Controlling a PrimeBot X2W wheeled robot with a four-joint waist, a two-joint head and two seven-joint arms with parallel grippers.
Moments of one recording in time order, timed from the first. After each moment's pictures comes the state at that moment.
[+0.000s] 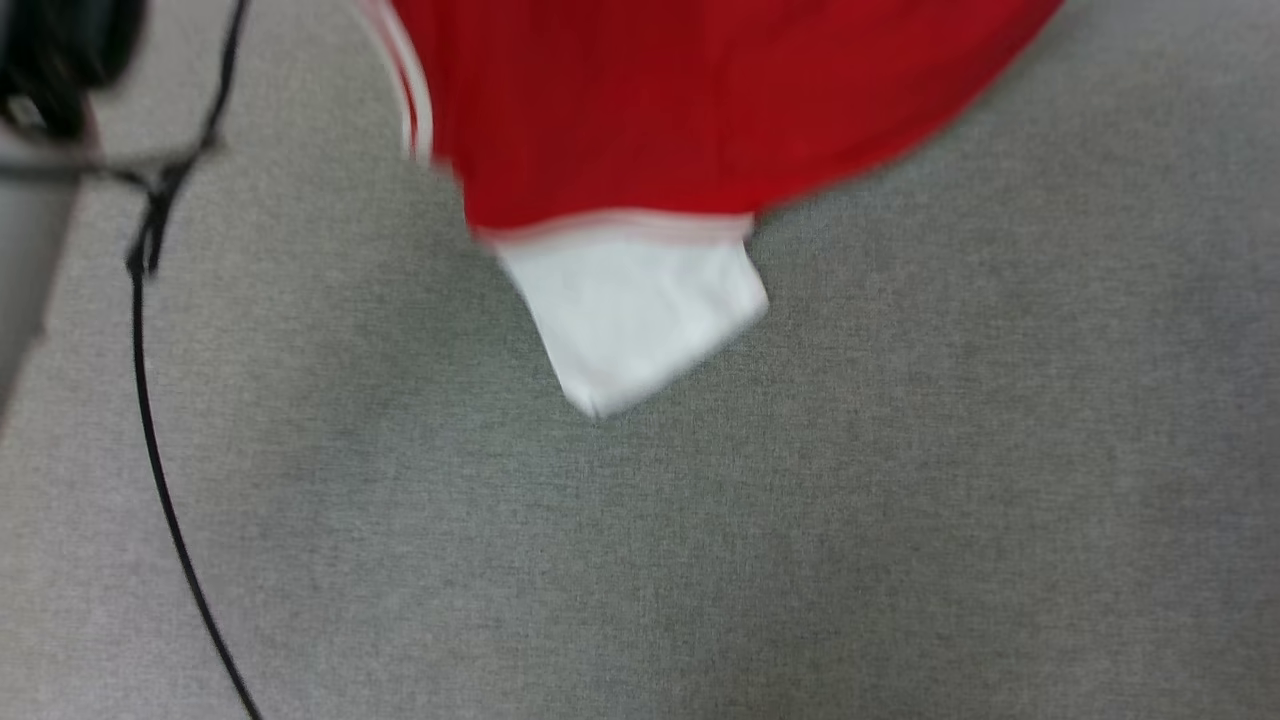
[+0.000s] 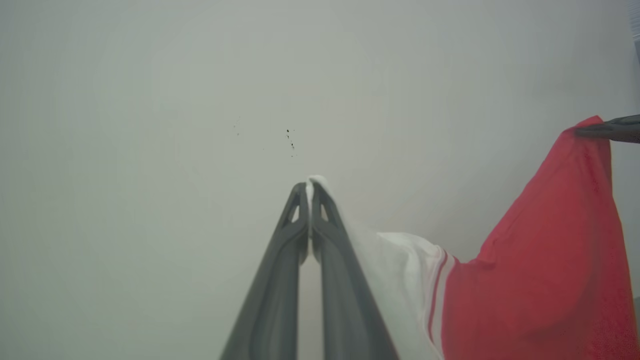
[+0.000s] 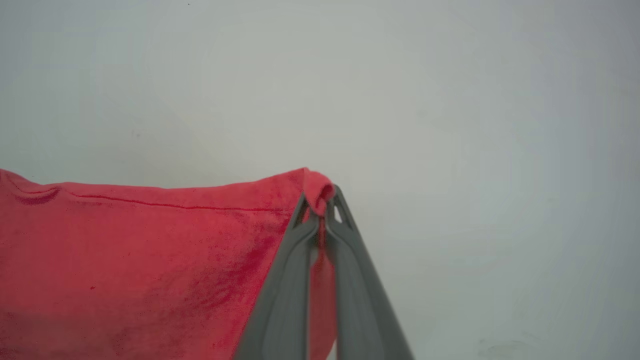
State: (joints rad) left arm -1.28 0.55 -0.52 0.17 -0.58 0.04 -0.14; right arm -1.36 -0.53 0.29 0.41 0.38 0.13 0.28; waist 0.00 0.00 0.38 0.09
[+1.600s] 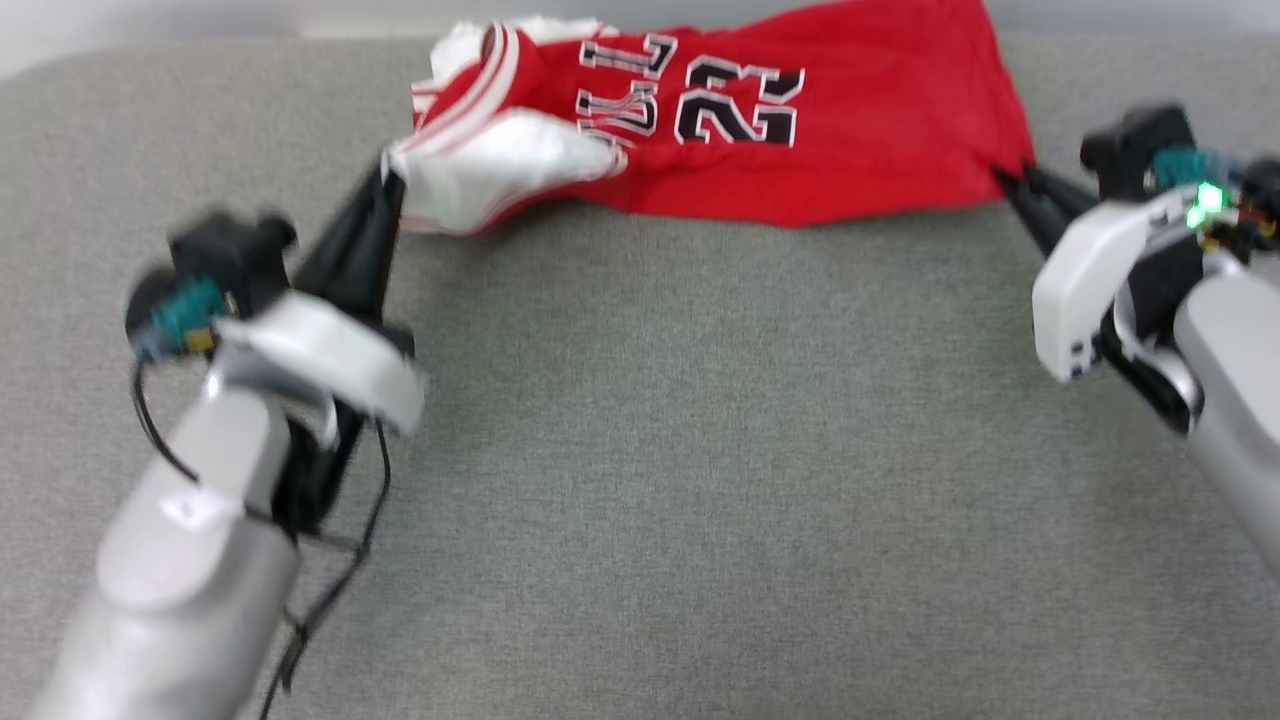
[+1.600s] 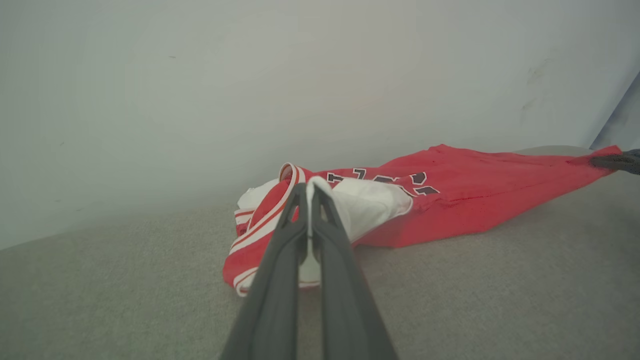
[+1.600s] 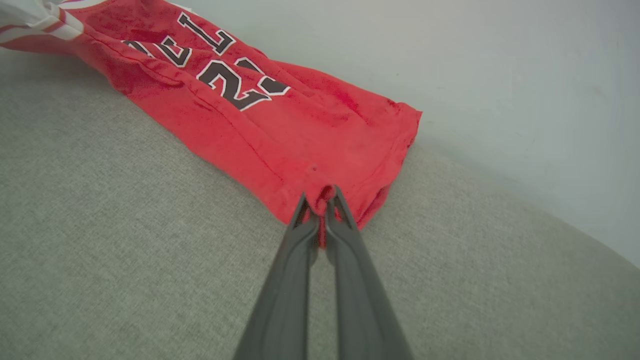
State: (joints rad) left arm -0.68 0.42 -0.45 0.41 -0.57 -0.08 -0.26; right arm -0.97 -0.47 0.78 0.74 0.58 0.13 -0.03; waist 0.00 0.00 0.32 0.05
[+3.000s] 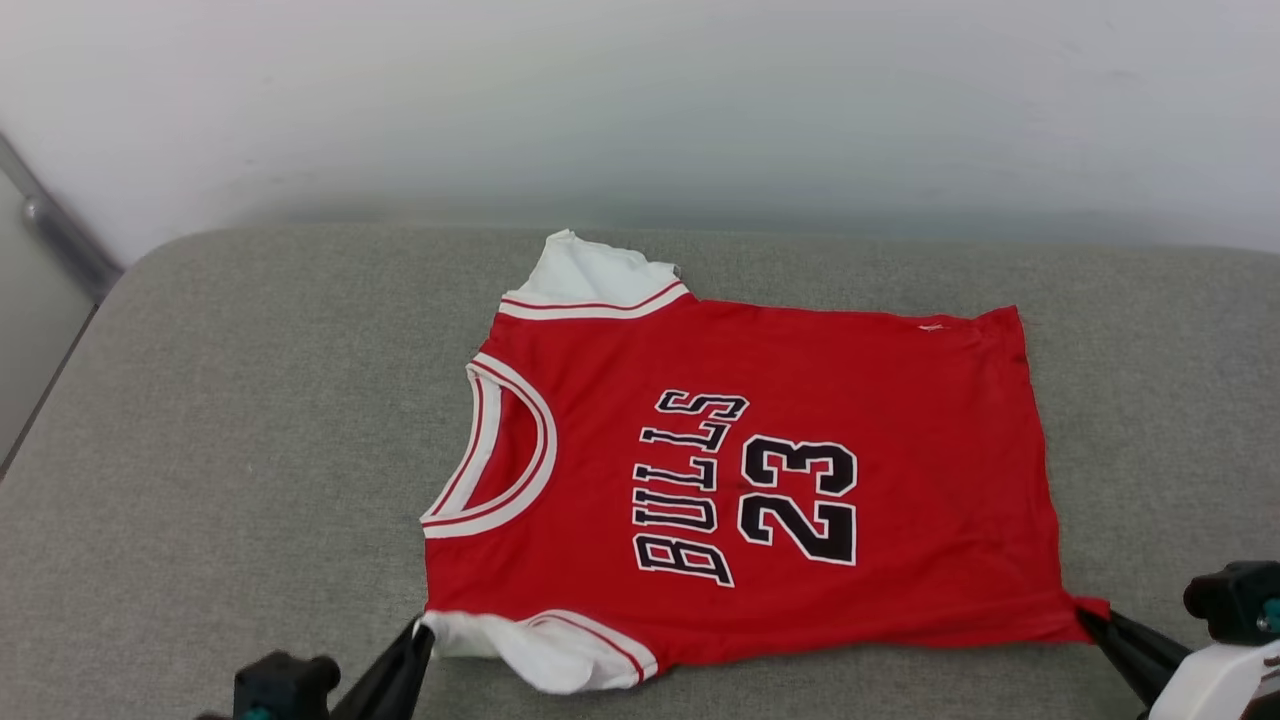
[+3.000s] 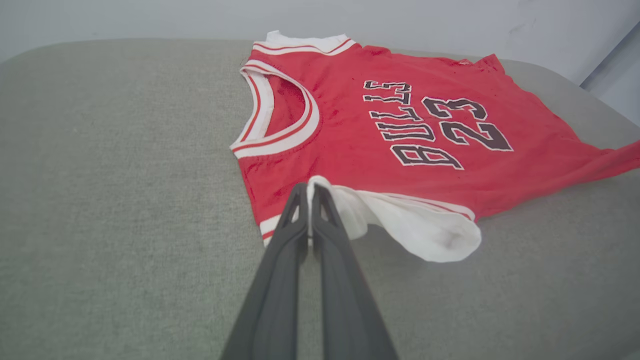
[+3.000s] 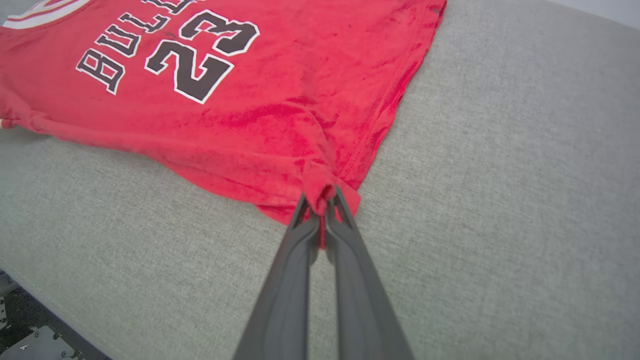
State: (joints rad) left arm 0.13 0.55 -0.49 -0.03 -0.65 0.11 -0.17; right arm 0.03 -0.66 0.34 0.12 0.62 0.13 0.16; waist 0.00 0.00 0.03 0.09
